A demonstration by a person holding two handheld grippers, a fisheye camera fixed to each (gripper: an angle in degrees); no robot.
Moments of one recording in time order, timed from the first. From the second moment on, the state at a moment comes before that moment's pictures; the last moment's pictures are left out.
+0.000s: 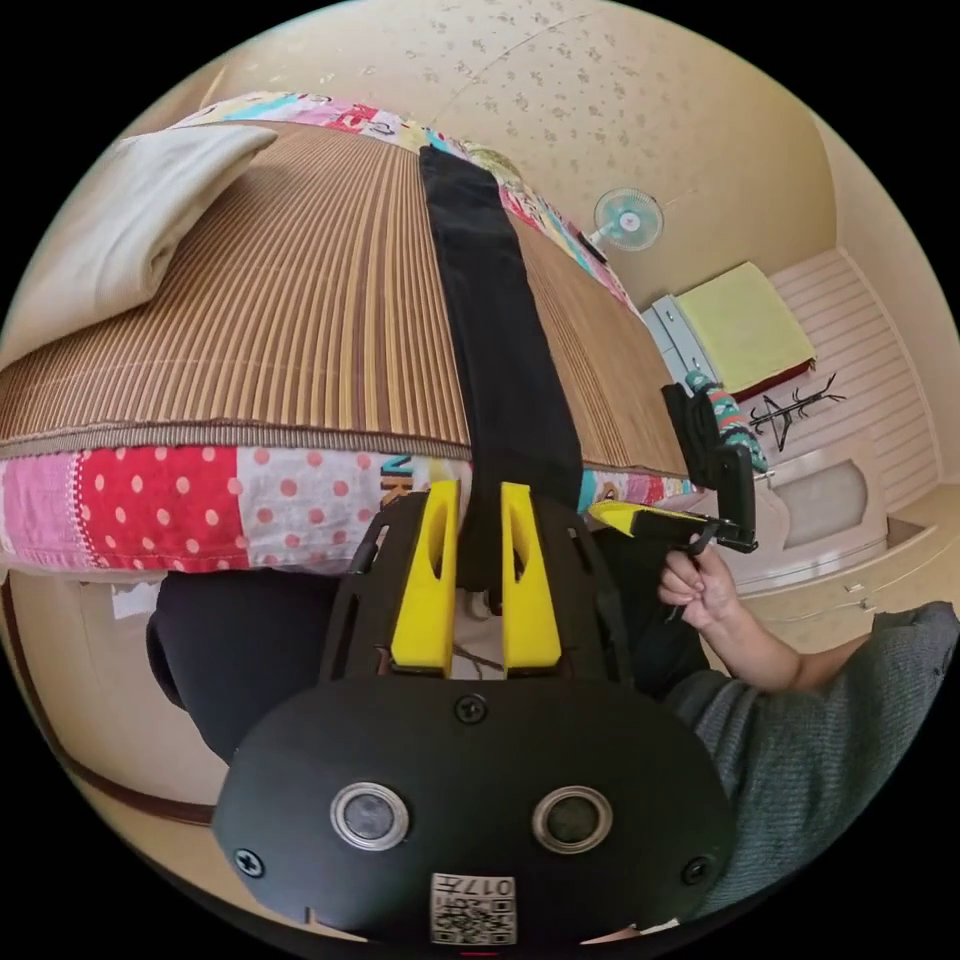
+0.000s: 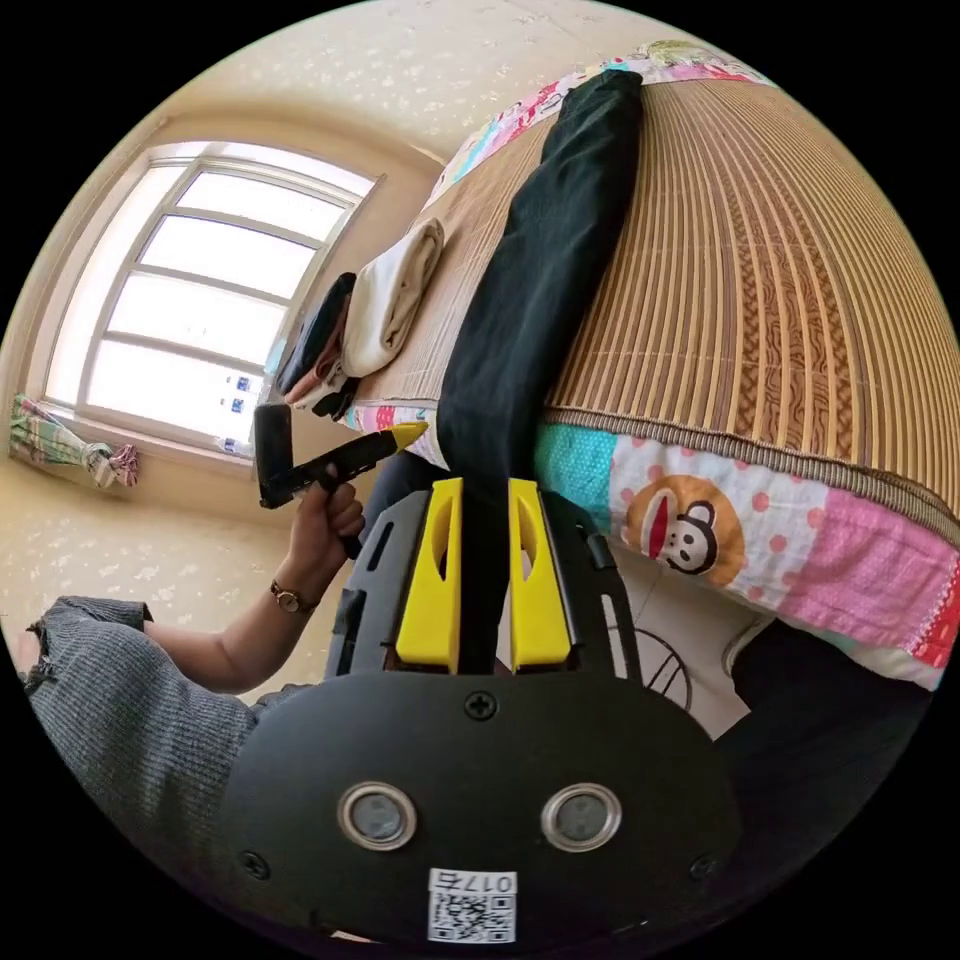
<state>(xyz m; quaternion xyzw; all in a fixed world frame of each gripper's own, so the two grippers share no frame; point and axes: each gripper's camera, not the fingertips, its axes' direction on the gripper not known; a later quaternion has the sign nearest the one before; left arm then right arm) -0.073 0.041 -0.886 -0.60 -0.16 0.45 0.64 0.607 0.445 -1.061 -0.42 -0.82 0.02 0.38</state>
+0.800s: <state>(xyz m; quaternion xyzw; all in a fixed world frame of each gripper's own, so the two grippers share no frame) -0.107 0.079 -0.882 -0.75 -0.14 0.35 0.54 0.644 0.471 -1.010 -0.48 -0.80 -0.11 0.34</state>
